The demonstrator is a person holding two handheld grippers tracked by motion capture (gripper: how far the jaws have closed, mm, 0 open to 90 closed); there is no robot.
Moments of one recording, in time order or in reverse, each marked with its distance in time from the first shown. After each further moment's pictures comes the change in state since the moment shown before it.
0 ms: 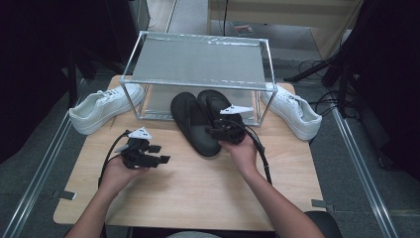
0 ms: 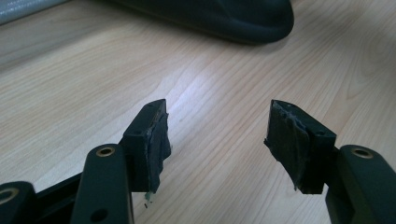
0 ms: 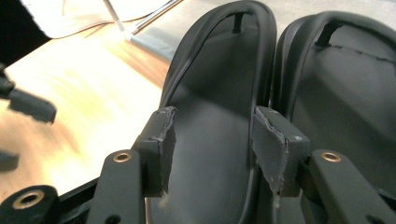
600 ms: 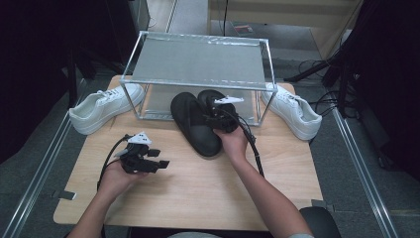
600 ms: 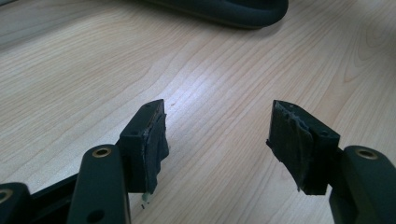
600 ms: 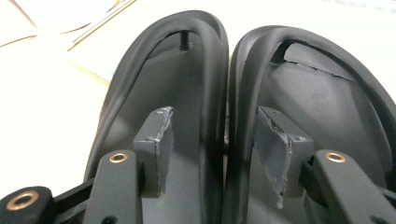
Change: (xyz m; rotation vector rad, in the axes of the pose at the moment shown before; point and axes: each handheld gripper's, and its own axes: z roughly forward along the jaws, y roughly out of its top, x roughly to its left) left arm -0.006 -0.013 0.000 0.020 0.001 0.023; right arm -0.013 0.021 0.040 0.001 -0.171 0.037
